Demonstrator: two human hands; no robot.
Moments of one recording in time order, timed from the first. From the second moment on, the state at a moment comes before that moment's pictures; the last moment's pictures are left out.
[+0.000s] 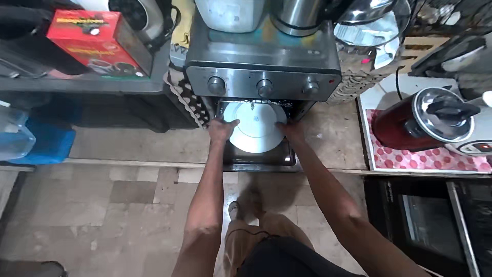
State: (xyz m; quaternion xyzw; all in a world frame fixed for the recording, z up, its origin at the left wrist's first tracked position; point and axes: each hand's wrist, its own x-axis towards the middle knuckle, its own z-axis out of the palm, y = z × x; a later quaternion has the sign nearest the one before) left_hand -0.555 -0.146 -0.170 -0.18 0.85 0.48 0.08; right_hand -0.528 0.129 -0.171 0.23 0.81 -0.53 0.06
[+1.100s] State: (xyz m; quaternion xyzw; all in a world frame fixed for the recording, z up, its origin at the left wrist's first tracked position) left_hand -0.586 -0.133 -0.151 -0.13 0.91 0.39 0.11; right_hand -0.571 0.108 -0.166 0.20 0.90 -0.38 0.00
